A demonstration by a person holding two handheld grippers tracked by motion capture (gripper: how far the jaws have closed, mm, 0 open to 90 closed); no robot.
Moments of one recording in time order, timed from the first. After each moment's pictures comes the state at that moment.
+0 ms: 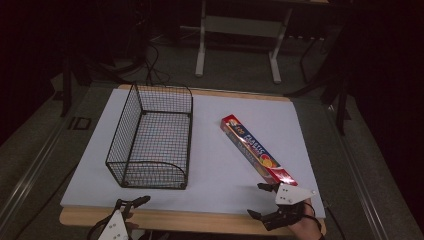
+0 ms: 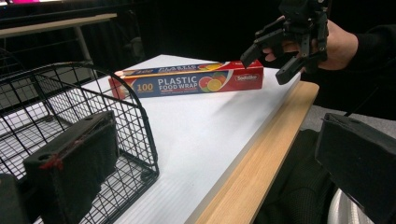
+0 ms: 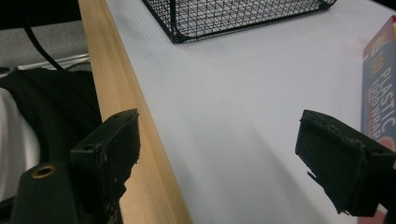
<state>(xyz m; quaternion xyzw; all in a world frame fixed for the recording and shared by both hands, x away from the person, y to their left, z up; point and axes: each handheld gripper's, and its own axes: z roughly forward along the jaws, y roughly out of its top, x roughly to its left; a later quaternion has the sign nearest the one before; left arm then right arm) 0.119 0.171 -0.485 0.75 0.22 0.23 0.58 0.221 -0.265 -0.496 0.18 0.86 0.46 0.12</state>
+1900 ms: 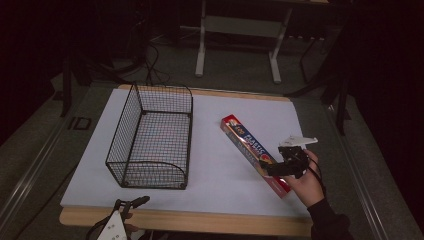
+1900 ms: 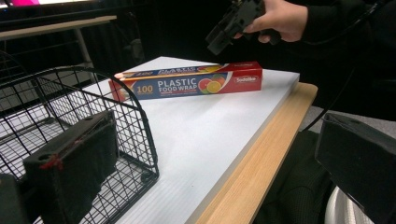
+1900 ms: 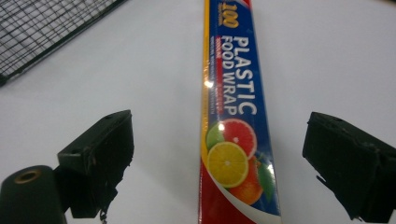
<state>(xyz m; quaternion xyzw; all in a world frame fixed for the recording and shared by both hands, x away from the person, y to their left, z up) 0.118 0.173 -0.484 0.75 0.21 0.23 0.58 0.325 -0.278 -0.454 0.41 0.83 0.34 0.17</state>
